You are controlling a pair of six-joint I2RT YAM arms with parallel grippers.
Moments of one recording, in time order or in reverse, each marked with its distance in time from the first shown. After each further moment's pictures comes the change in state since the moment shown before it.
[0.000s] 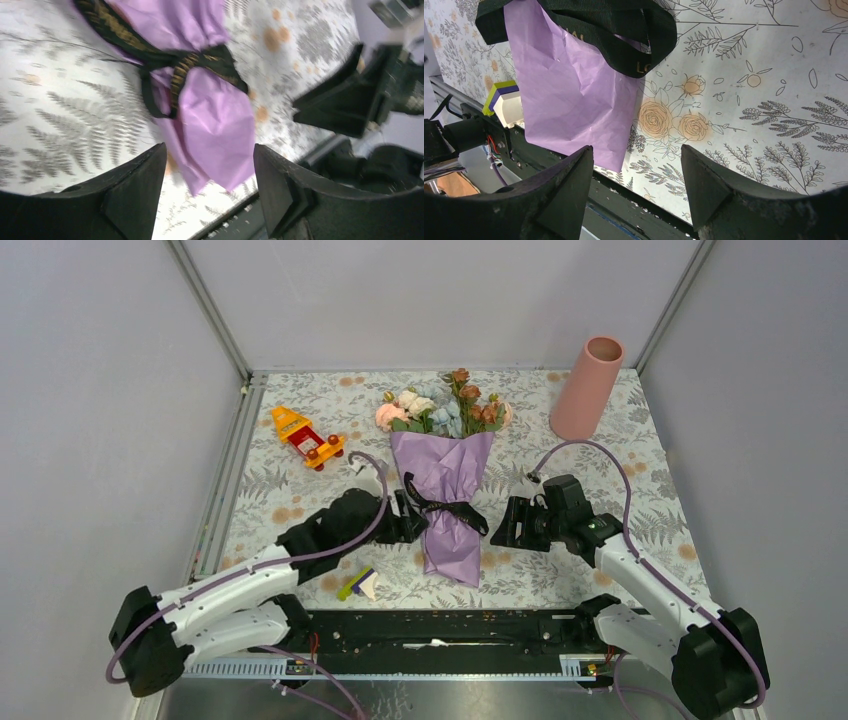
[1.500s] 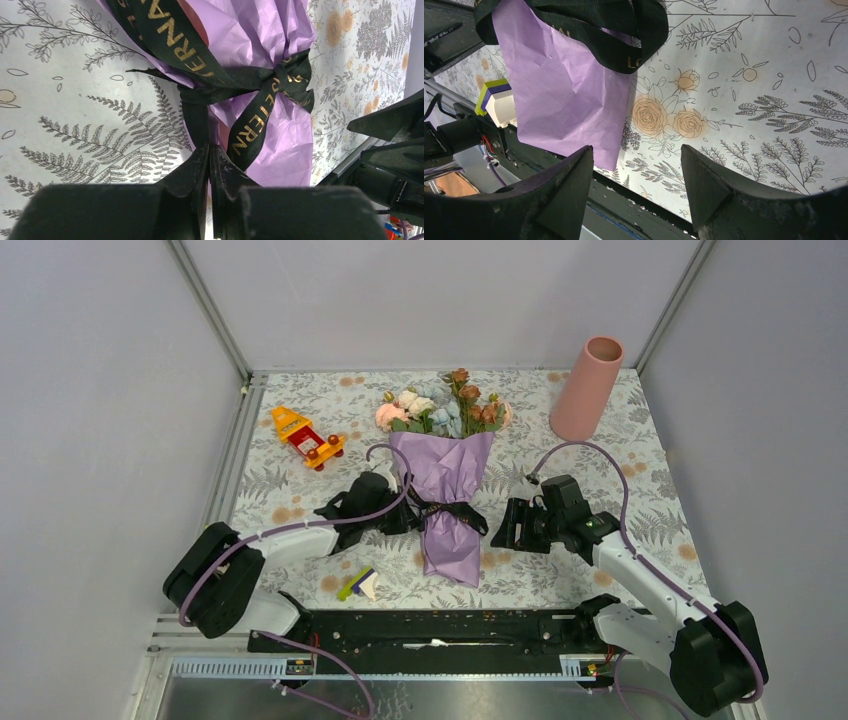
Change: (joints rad) left arm 0.254 0.426 -0.045 0.303 0.293 0.032; right arm 0.000 0.030 0.001 -0.011 0.002 0.000
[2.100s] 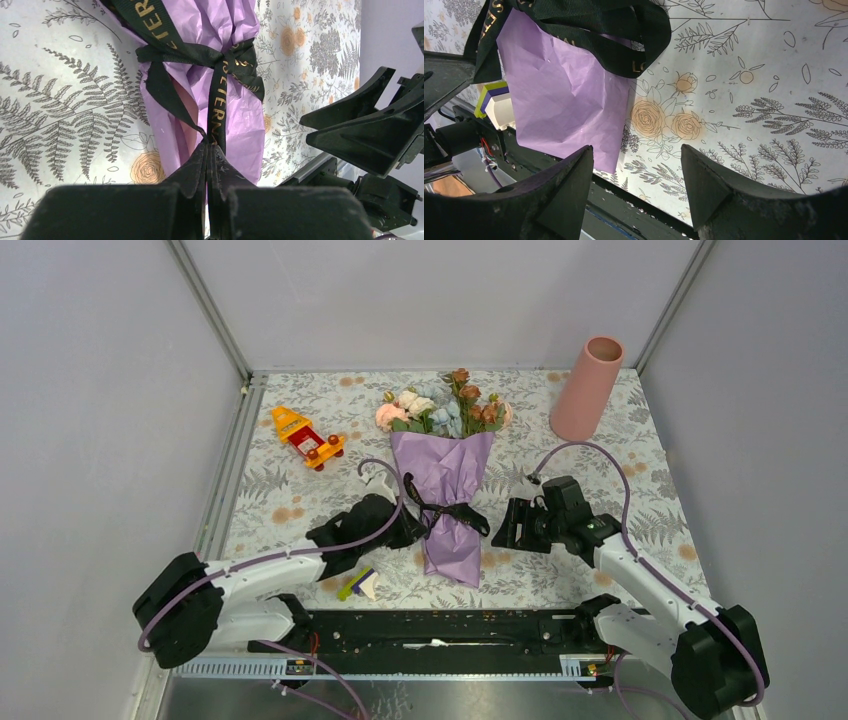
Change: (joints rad) left arm -0.203 -0.207 -0.064 -0.028 -0.239 -0.209; right arm 0.000 -0.017 -0.008 0.012 0.013 0.000
